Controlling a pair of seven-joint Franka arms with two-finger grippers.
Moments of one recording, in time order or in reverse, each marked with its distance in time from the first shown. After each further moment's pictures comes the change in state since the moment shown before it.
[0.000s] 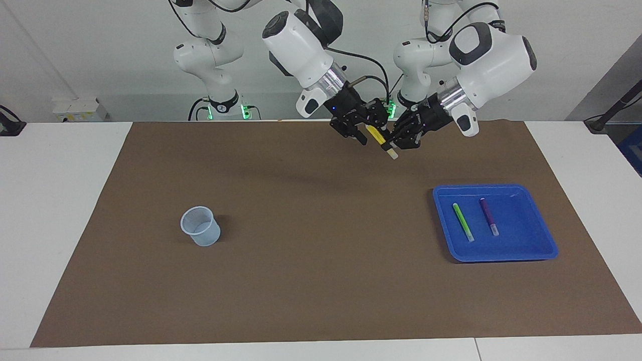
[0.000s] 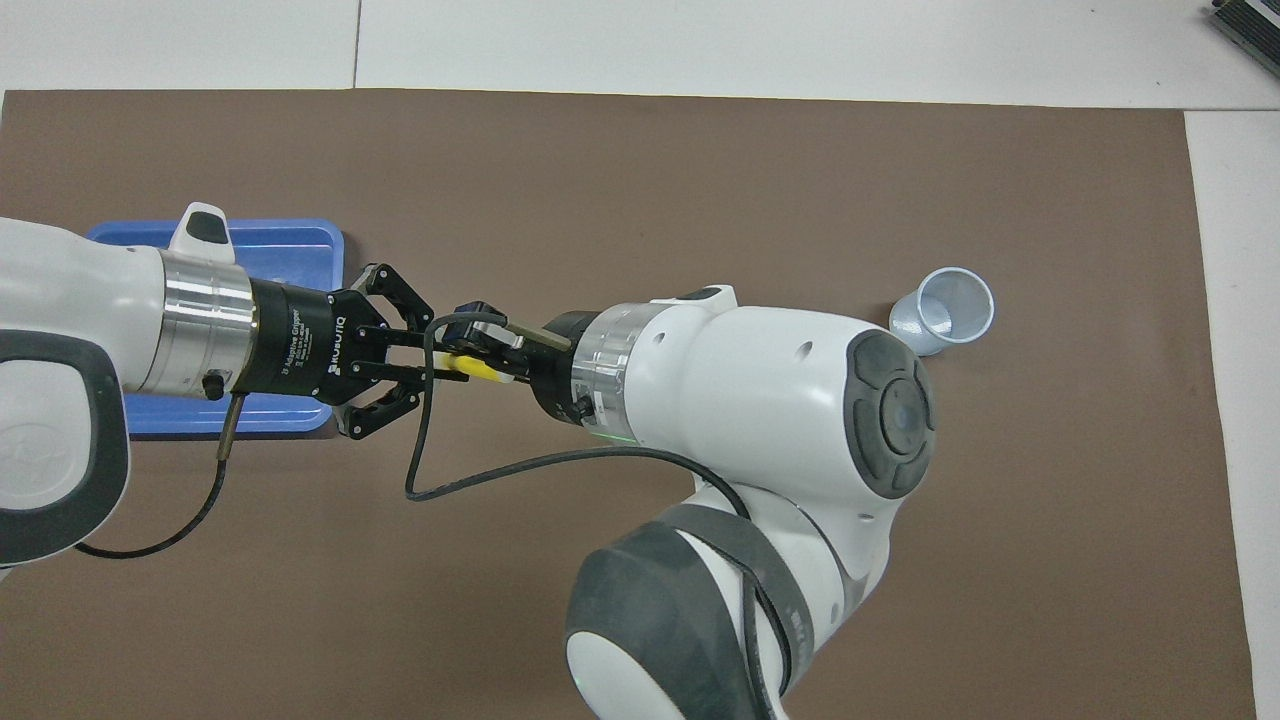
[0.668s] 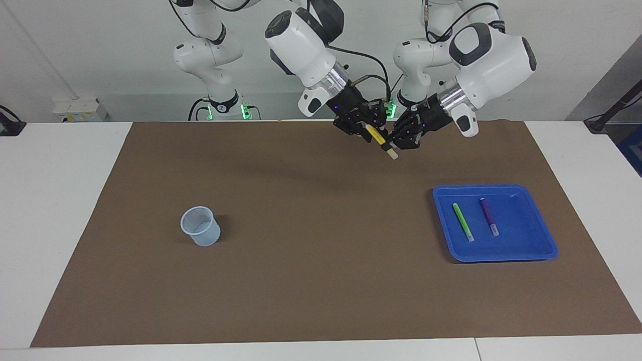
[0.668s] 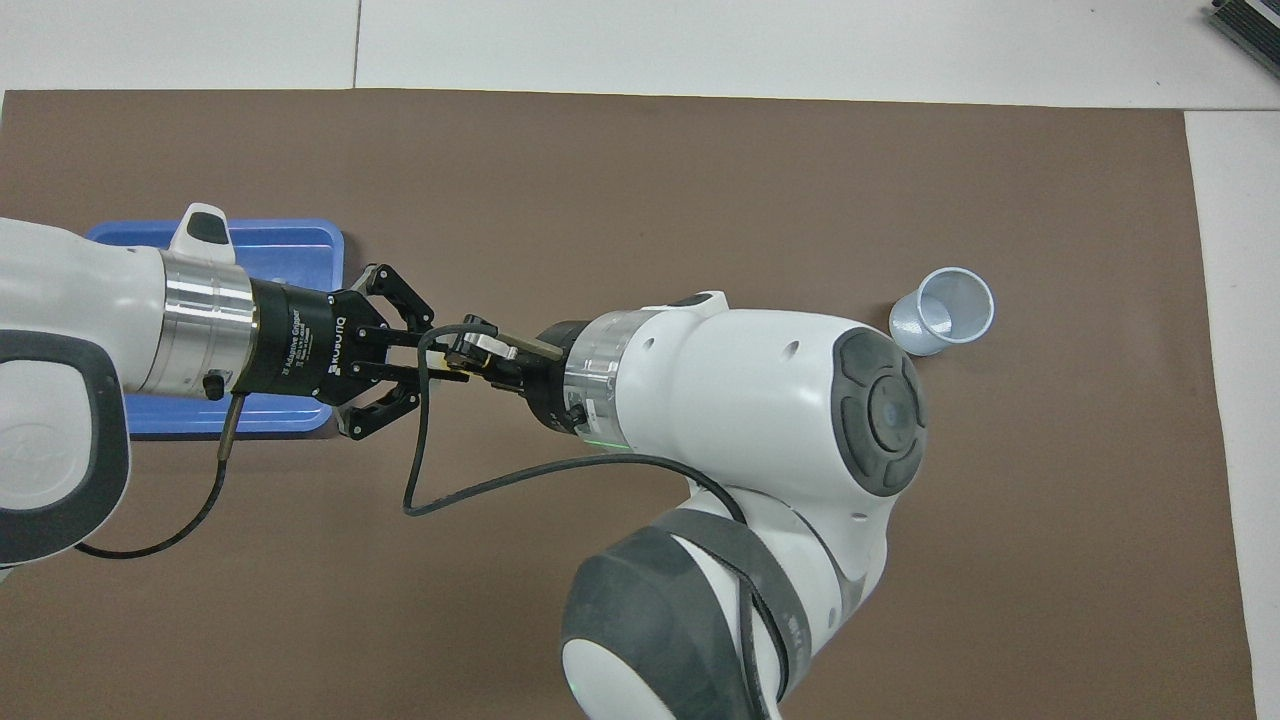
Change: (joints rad) left arm 0.000 0.000 0.000 -0.001 0.000 0.000 0.000; right arm 0.003 0.000 0.002 0.005 0.000 -0.034 0.000
